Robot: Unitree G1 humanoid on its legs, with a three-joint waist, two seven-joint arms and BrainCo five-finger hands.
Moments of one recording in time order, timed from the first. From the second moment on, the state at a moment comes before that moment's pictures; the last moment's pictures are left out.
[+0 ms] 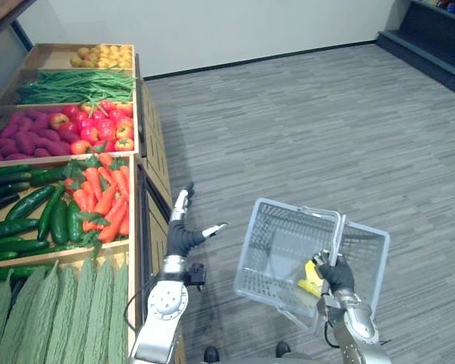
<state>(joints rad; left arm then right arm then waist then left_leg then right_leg) 0.29 0.05 -0.10 -0.35 0.14 -0.17 0.24 0.30 -0.07 -0.09 0.09 0.20 -0.04 -0.06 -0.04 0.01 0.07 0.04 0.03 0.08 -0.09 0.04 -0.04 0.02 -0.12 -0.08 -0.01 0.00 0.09</state>
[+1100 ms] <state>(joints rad) 0.28 -0.05 -0.09 -0.31 0.07 -0.18 0.29 0.21 -0.09 -0.19 0.09 0.17 -0.04 -0.15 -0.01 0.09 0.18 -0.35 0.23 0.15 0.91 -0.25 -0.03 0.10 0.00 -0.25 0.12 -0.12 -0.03</state>
